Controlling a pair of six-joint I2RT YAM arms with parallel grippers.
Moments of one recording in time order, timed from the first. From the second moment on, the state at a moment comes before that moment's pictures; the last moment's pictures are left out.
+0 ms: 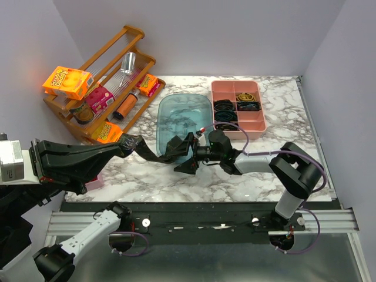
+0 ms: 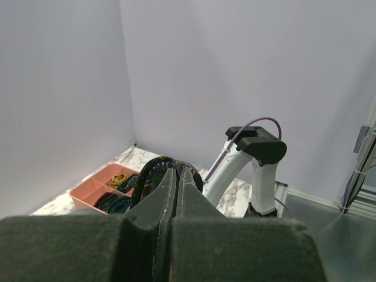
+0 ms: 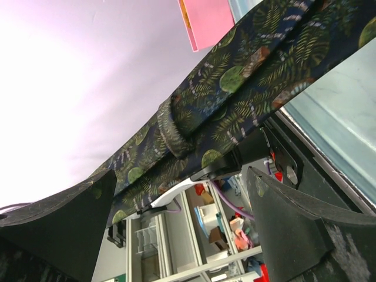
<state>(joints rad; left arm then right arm) -0.52 0.71 1.84 -0.72 0.52 -0.24 0.84 1.71 0.75 0.69 -0.61 1.61</state>
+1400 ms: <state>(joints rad) -0.52 0.66 1.79 -0.27 0.80 -0.48 0.86 1.94 0.89 0.82 -0.57 1.73</state>
